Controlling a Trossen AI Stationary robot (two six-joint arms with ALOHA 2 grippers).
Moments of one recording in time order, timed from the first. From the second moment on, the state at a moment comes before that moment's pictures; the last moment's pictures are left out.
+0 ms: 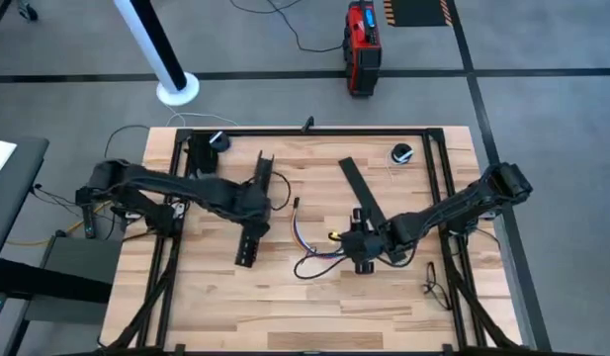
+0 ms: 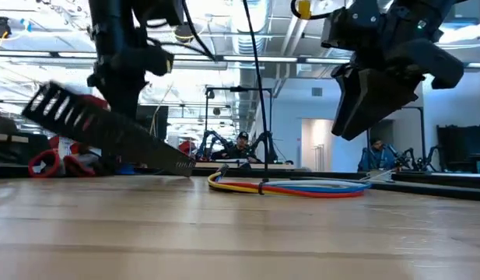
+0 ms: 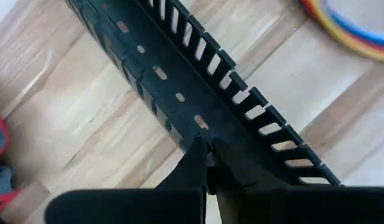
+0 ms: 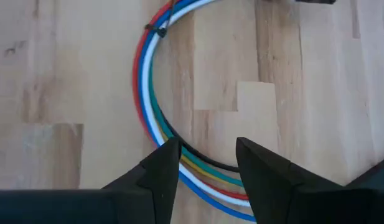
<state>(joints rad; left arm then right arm) -0.06 1.50 1.04 -1.01 -0.26 -0.81 0.35 1.56 0.95 -0.50 0.38 0.19</state>
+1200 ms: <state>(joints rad) -0.12 1.59 1.17 -1.07 -0.27 -0.36 0.37 1.56 0.96 -0.54 0.26 0.28</state>
